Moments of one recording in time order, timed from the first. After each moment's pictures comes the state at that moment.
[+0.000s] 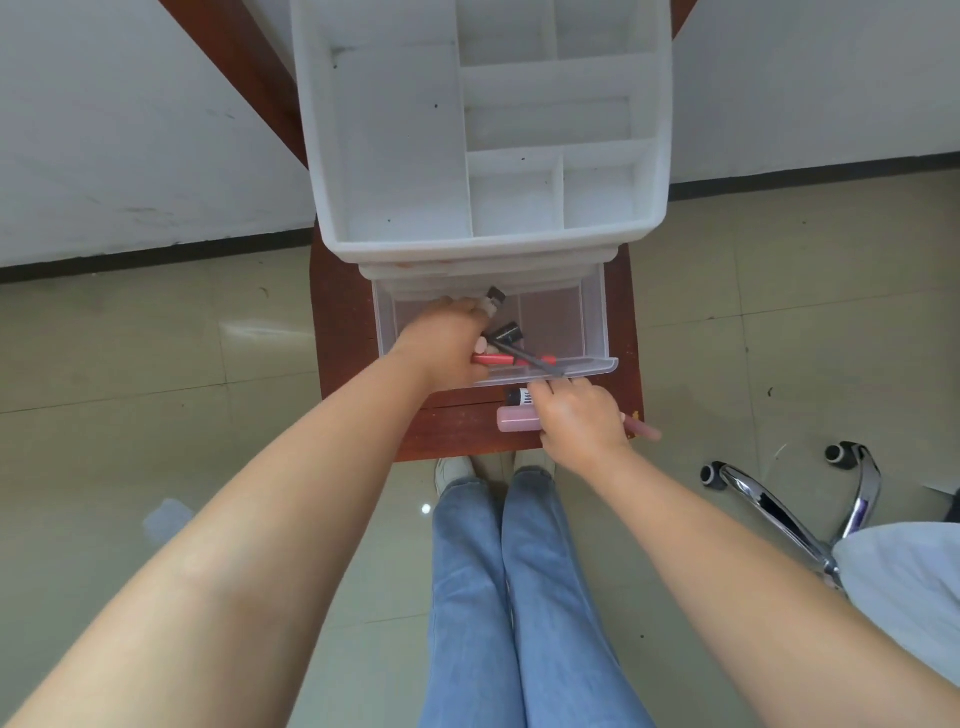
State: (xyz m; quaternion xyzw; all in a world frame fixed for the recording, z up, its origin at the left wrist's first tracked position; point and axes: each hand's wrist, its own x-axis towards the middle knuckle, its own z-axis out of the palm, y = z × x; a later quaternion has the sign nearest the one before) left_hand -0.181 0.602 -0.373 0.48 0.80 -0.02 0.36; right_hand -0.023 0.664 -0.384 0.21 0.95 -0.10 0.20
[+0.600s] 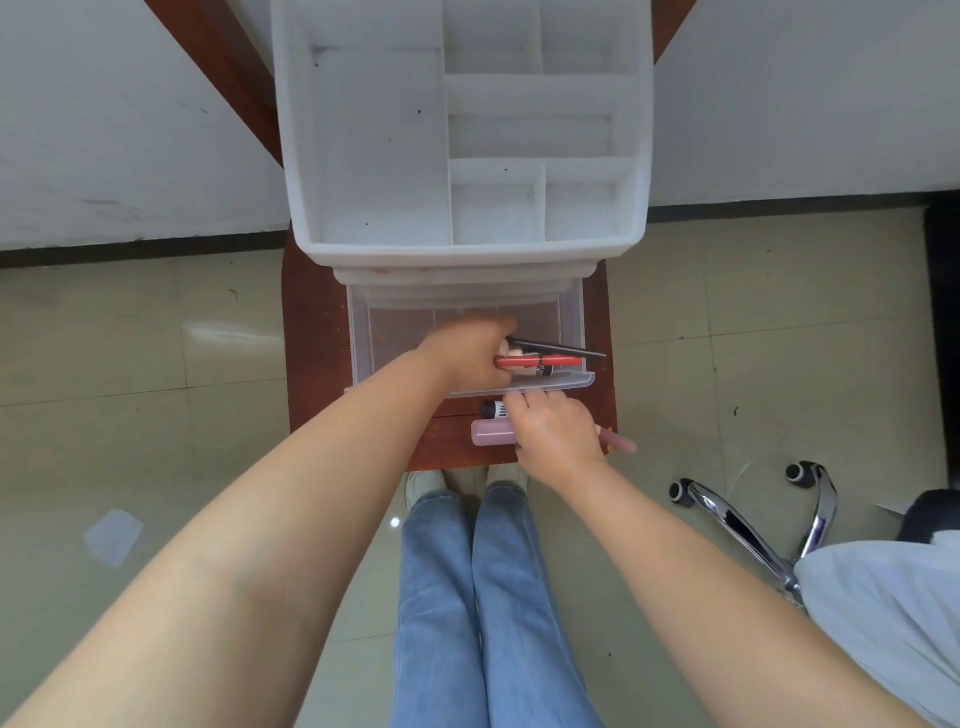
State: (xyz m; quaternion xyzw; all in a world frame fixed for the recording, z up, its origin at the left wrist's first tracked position) left_hand -0.164 0.634 -0.380 0.45 0.76 0.06 0.47; right_hand -0.021 0.663 -0.388 0.18 0.96 -0.13 0.18
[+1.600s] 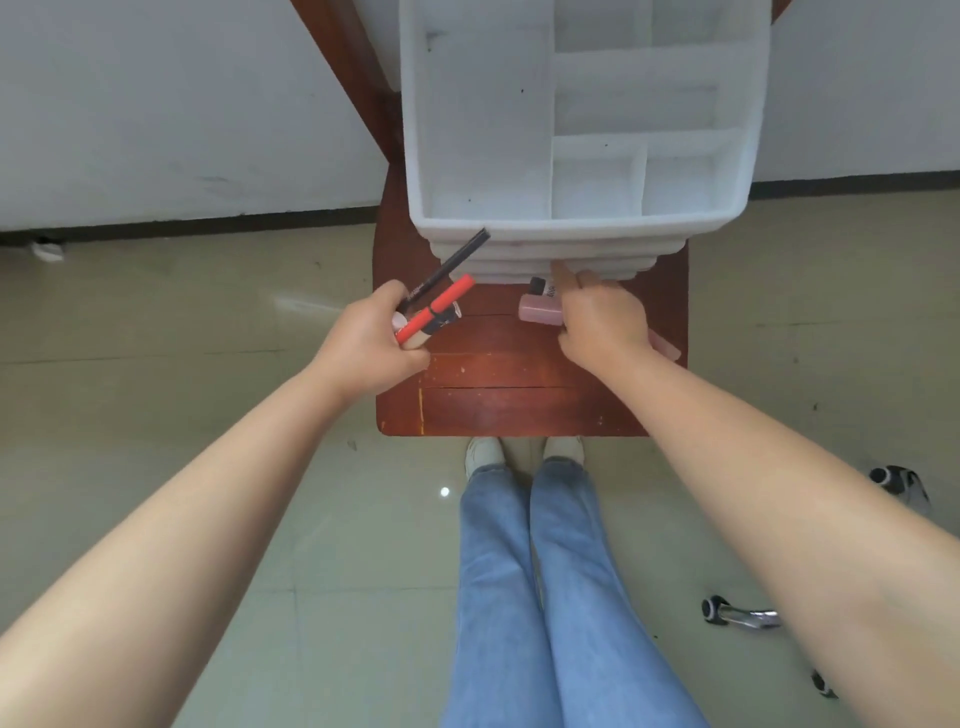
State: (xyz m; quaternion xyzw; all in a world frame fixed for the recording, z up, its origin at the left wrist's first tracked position) left_hand -0.216 0.513 -0.313 0.21 0.88 0.18 0.38; right_hand -0.100 0.688 -0.368 0.23 0.93 -0.15 0.23
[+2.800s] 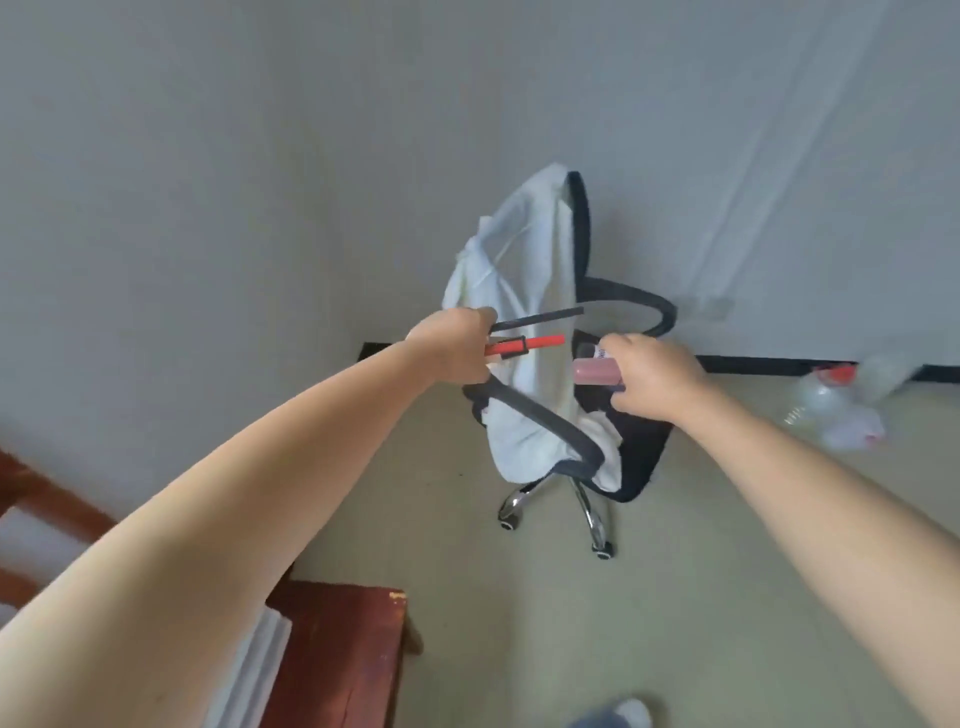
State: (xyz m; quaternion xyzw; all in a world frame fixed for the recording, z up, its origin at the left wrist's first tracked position) left_hand 0.130 0.683 0.067 0.93 0.36 -0.01 0.10; right_hand 0.298 0.552 0.046 0.81 0.59 0.01 0.02
